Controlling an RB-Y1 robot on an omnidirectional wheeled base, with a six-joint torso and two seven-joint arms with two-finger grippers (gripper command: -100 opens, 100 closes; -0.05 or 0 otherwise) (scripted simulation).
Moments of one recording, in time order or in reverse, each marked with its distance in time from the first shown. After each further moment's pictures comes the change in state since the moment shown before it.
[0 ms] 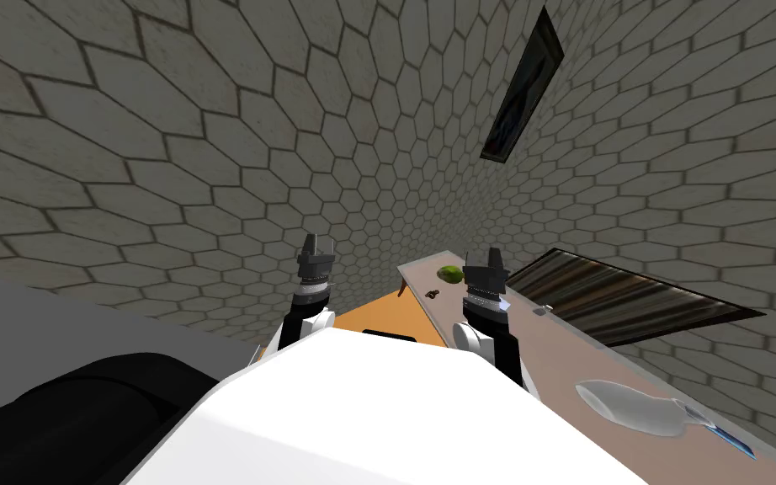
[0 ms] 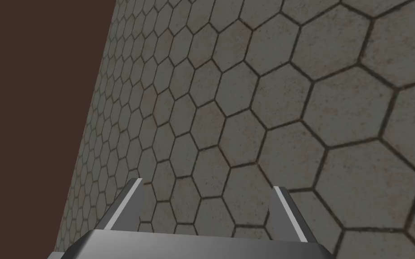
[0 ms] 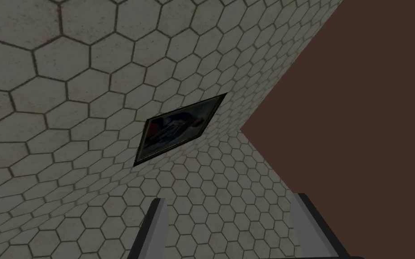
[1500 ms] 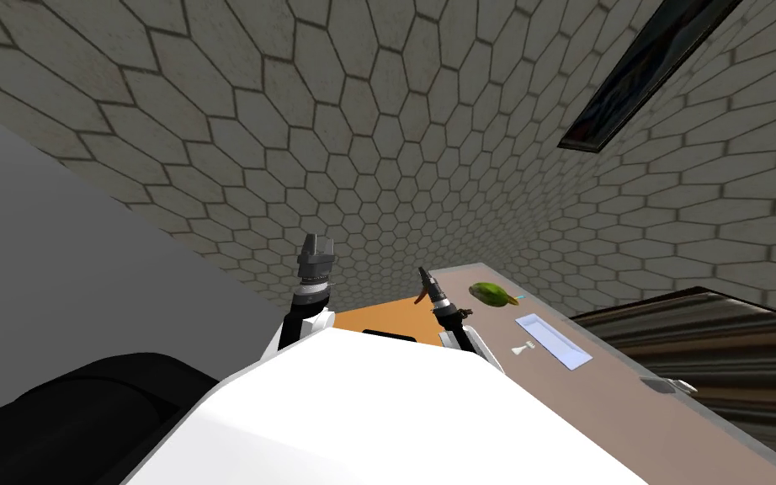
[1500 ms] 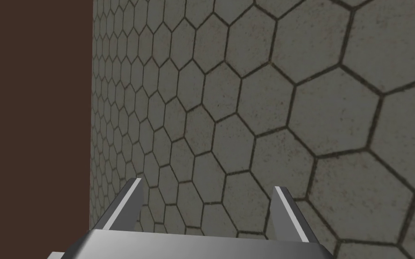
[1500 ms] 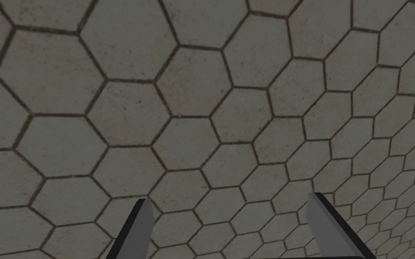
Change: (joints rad) left arm 0.000 0.000 0.000 0.000 0.000 0.000 0.000; right arm -0.104 -0.270 0.250 0.382 0.310 0.060 0.252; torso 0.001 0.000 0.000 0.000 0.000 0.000
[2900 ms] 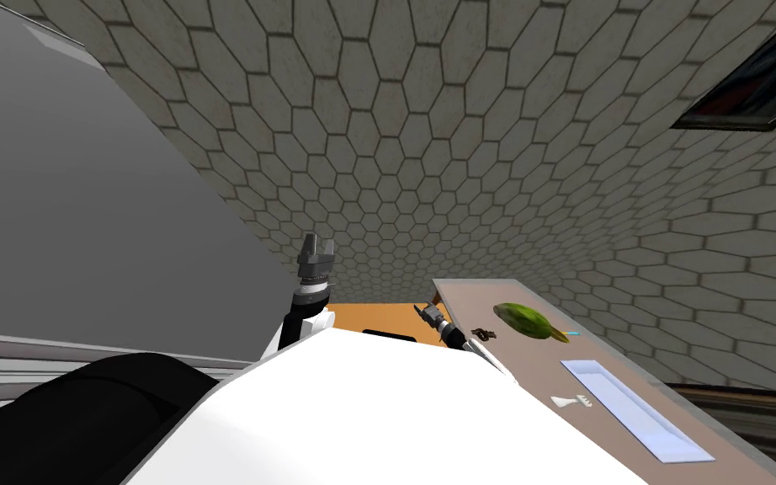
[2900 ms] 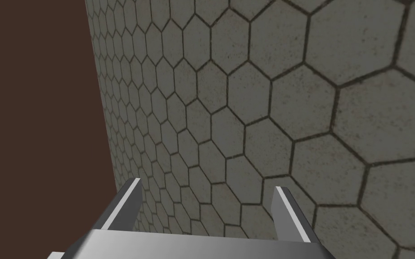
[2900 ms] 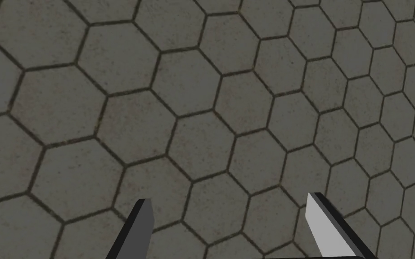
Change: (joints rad) left arm 0.000 0.000 0.000 0.000 0.000 0.000 0.000; right arm -0.099 -0.268 0.187 0.465 0.294 0.077 0.244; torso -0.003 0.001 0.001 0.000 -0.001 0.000
